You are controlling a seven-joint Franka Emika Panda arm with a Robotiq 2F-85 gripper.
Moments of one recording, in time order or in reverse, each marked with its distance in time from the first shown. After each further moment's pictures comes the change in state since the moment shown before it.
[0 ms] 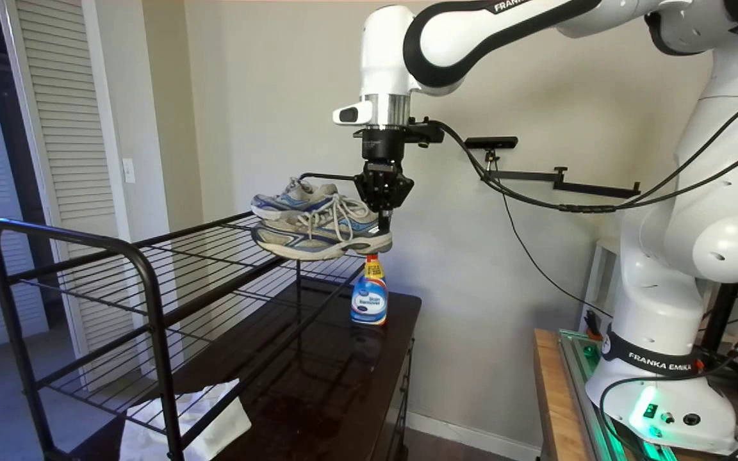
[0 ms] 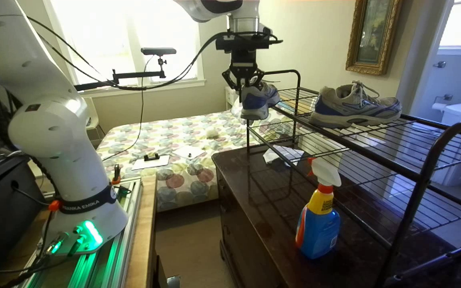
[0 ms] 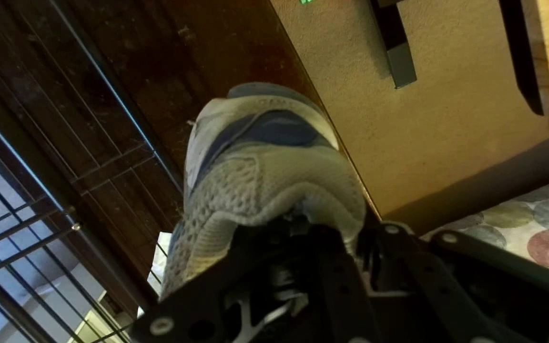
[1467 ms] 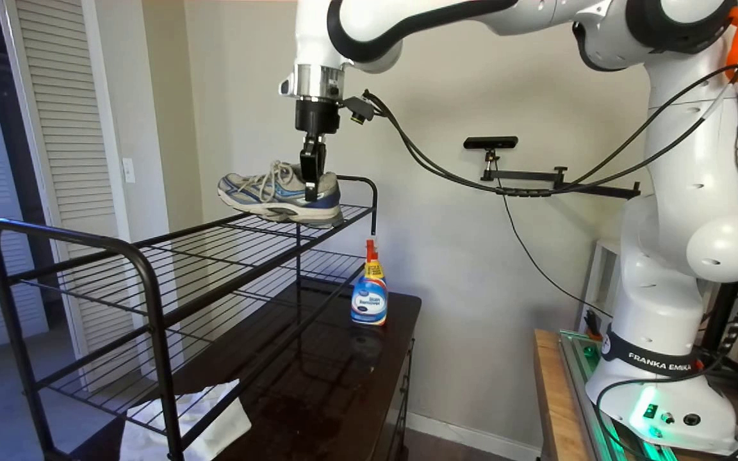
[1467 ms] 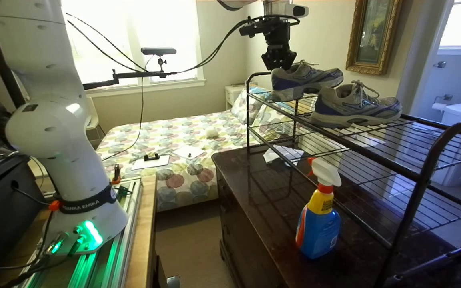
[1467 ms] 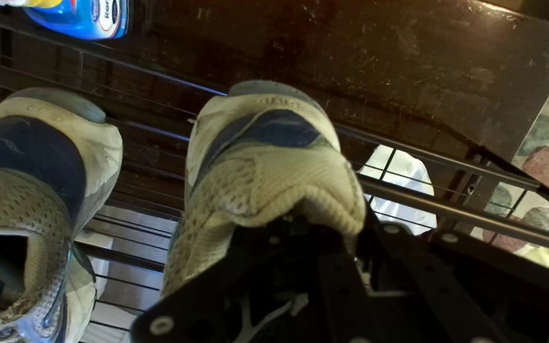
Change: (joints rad) arm -0.049 0.317 0.067 0.464 -0.055 -0.055 0.830
